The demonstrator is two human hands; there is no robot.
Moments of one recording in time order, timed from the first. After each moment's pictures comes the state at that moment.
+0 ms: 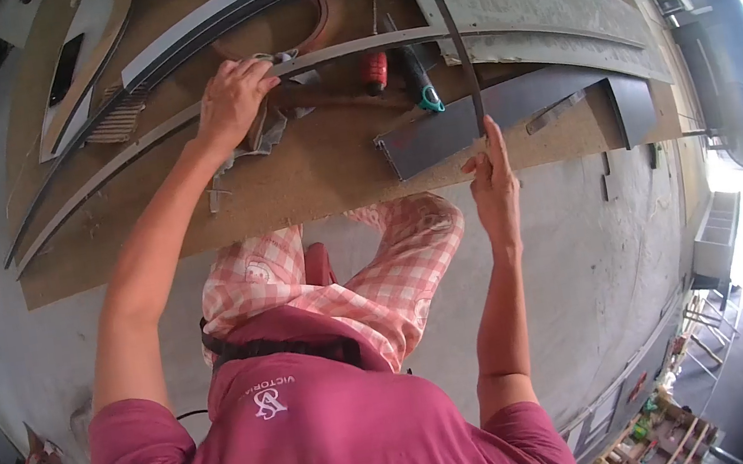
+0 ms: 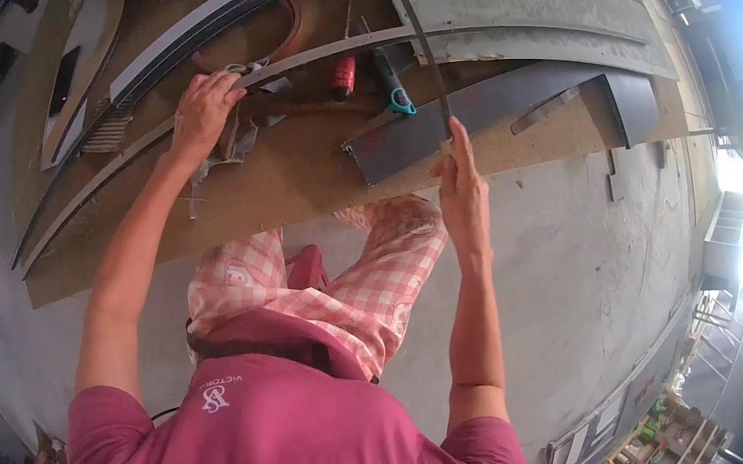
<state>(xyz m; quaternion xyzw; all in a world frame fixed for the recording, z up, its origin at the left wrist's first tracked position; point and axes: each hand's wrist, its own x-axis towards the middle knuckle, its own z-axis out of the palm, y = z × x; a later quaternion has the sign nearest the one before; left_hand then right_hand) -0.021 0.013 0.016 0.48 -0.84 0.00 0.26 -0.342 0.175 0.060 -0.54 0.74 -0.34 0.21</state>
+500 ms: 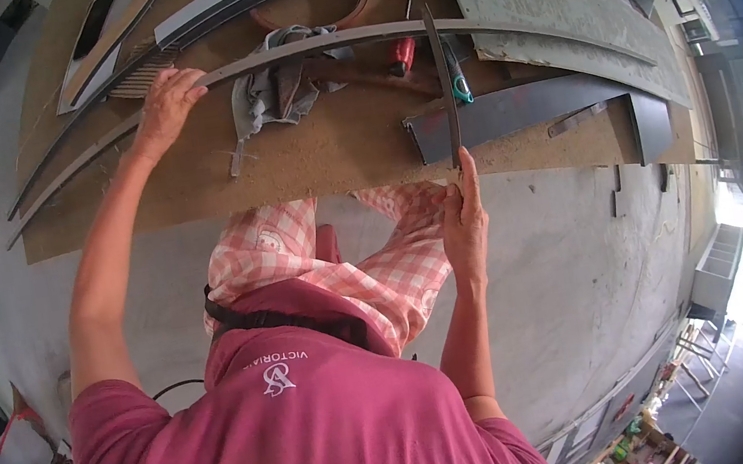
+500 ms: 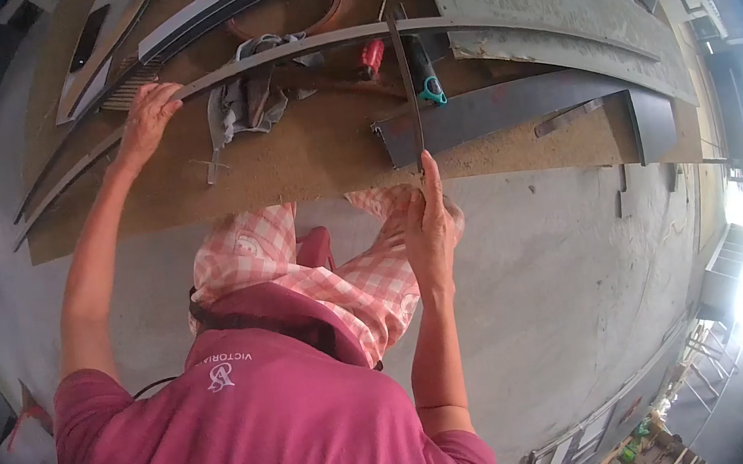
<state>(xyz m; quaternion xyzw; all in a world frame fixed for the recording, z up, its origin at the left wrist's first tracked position) 0.129 0.043 0.005 0.51 -0.84 -0.01 0.20 -0.282 0.224 0.034 -0.54 0.74 -0.31 0.26</state>
